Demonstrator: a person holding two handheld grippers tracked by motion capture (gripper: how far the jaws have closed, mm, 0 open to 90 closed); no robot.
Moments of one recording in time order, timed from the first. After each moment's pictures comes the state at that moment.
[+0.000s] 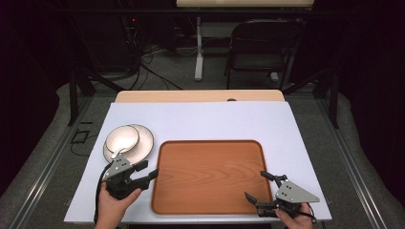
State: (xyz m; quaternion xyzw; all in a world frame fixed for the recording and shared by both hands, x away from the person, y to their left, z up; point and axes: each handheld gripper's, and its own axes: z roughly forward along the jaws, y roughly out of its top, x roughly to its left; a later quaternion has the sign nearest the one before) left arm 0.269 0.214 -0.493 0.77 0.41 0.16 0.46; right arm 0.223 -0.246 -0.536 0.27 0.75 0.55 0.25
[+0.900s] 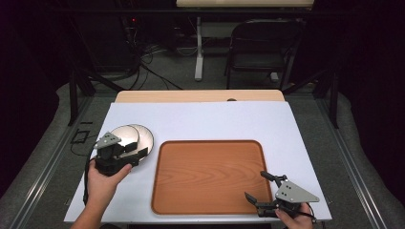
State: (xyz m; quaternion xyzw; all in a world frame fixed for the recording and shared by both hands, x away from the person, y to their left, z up) left arm 0.312 0.240 -0.449 0.75 0.47 0.16 0.44; right arm 0.223 -0.246 -0.536 0.28 0.75 0.55 0.25
